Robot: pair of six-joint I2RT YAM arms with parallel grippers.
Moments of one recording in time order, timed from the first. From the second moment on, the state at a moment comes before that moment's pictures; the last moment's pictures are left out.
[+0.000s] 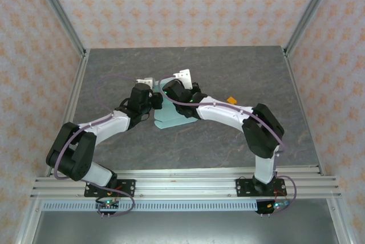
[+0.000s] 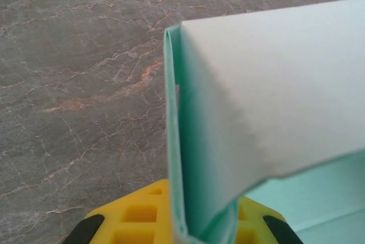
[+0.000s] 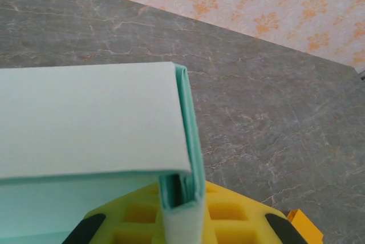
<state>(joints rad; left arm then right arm) -0.38 1.47 0.75 0.13 0.00 -0.47 0.88 1.87 1.39 -0.33 0.90 0.32</state>
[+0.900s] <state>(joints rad) -0.38 1.48 0.76 0.07 -0.06 -0.48 0.85 1.81 1.36 -0.35 0.58 0.32</state>
